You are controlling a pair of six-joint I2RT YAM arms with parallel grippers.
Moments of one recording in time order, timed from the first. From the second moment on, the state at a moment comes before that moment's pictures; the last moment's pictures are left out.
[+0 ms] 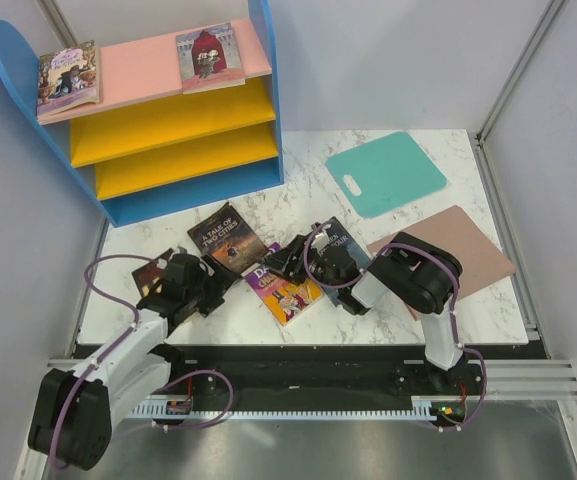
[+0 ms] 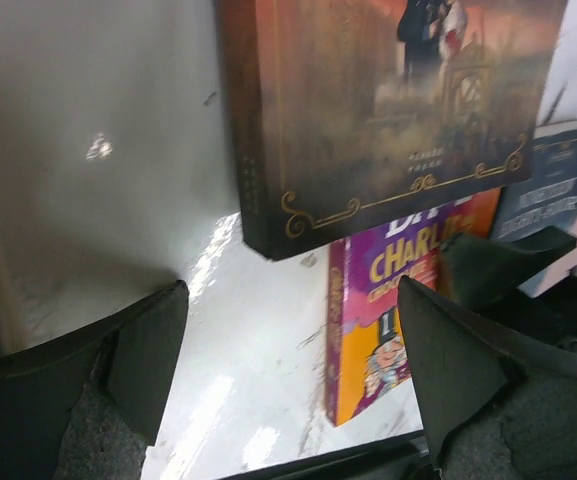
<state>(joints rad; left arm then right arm) -0.30 0.89 0.31 -0.25 0.06 -1.08 0.82 2.03 0.65 1.27 -0.22 1.26</state>
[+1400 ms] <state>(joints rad) -0.29 1.12 0.09 0.52 -0.03 -1.26 0.80 2.04 0.58 1.37 -0.23 1.34</state>
